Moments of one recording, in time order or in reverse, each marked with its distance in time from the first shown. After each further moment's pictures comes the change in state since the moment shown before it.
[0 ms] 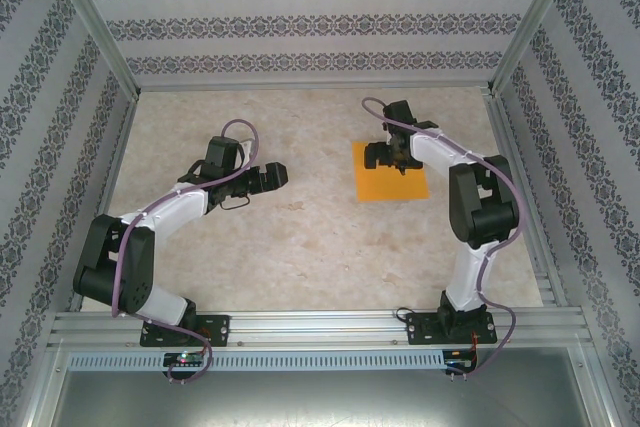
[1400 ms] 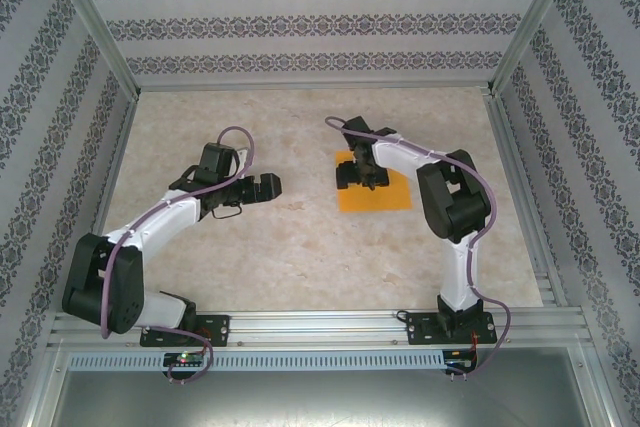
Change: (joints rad) left arm 0.000 -0.120 -0.031 -0.166 -0.045 0.072; right arm 0.223 0.110 0.063 -0.126 -0.017 0.170
